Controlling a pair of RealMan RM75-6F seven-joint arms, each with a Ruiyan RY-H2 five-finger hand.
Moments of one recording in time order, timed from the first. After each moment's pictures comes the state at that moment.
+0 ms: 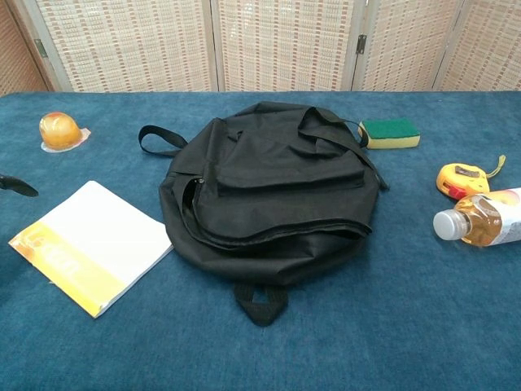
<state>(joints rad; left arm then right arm) -0.26 -1.42 0.01 -1.31 1.61 1.31 -0.01 0.06 -1.11 0.04 -1.58 -1.59 1.54 0.14</state>
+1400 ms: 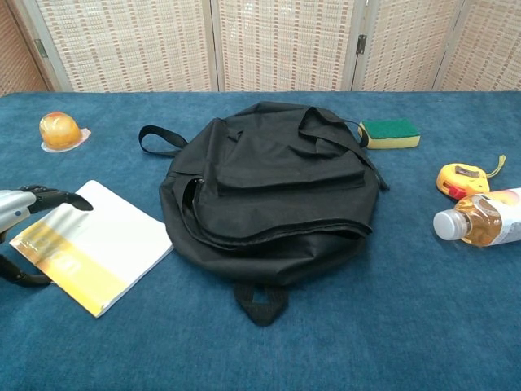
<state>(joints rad) -0.38 -1.60 0.00 -1.10 1.57 1.21 -0.10 0.06 -1.12 0.04 -1.58 -1.58 1.53 0.13</state>
